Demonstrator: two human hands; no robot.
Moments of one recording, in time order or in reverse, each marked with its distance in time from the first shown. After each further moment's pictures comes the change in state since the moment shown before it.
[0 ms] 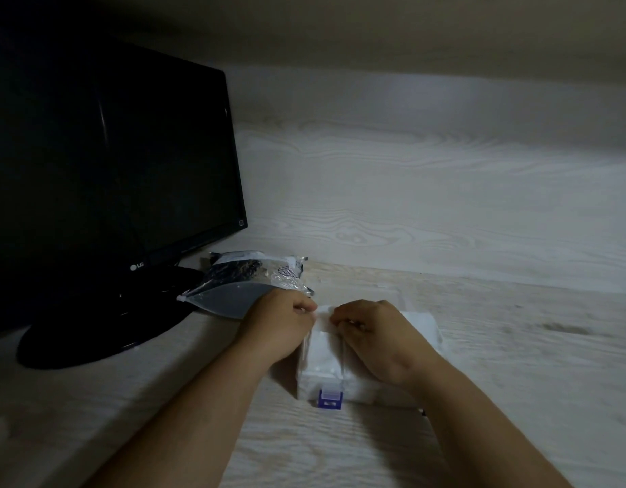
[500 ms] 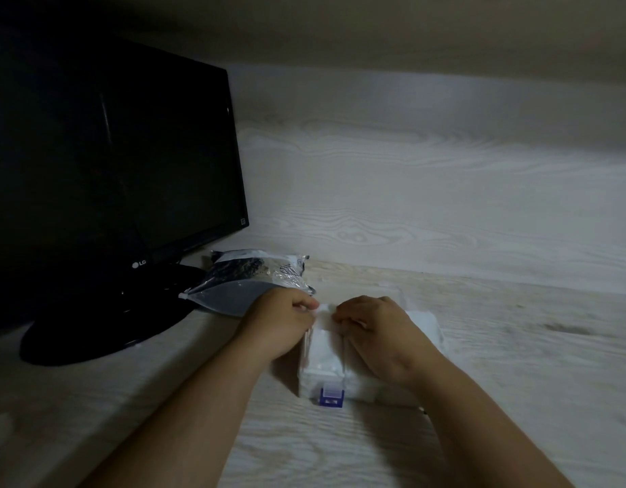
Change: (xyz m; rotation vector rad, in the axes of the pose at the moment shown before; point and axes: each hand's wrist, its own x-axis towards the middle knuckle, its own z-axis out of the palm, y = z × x) left_hand -0.001 0.002 -0.002 -0.058 -0.030 -0.014; right_hand 0.001 0.002 0.000 -0.062 0.004 -0.001
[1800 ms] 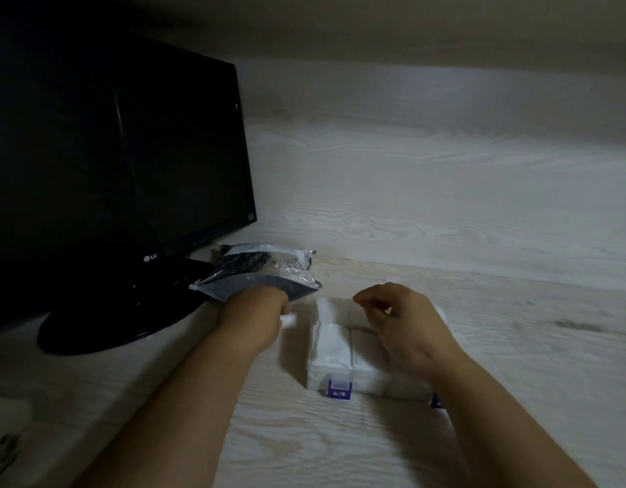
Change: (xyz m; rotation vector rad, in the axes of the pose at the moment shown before) left_hand -0.004 -0.015 -0.034 0.681 -0.047 0.071; right_hand -0.008 0.005 -0.012 0.184 0.153 0.078
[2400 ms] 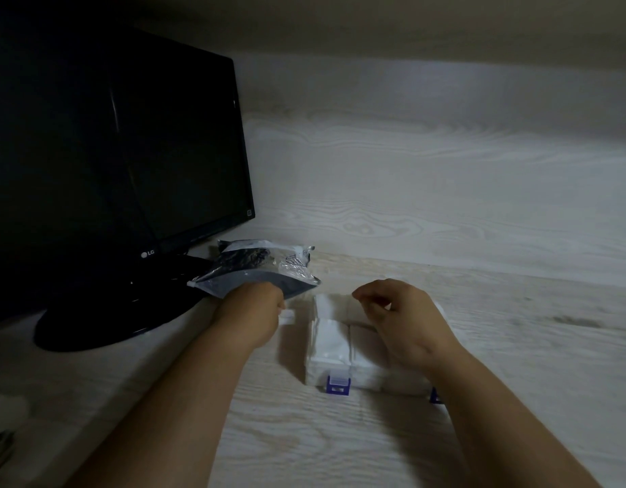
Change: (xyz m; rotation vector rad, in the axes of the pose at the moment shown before) left_hand 0.001 -0.003 0.000 -0.032 0.012 -0.018; right_hand -0.001 -0.002 -0.001 0.039 0.005 0.042
